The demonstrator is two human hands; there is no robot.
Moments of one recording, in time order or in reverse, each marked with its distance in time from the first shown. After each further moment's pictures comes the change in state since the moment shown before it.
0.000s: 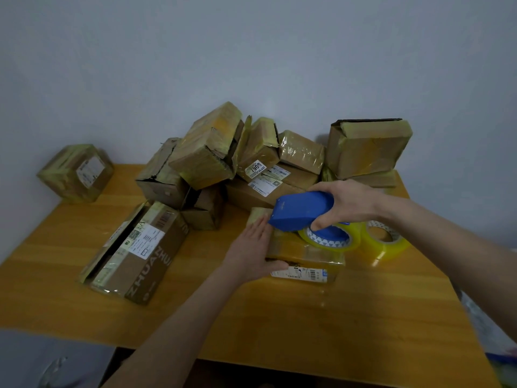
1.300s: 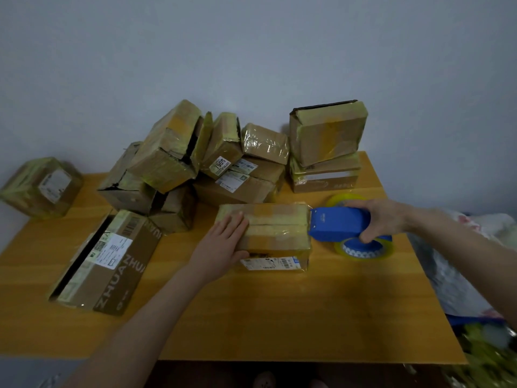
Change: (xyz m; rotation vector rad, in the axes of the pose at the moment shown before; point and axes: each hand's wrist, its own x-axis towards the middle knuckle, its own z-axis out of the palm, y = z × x) left_hand 0.000 0.005 0.007 0.153 0.001 0.046; right_hand -0.071 0.138 0.033 0.266 -0.244 0.291
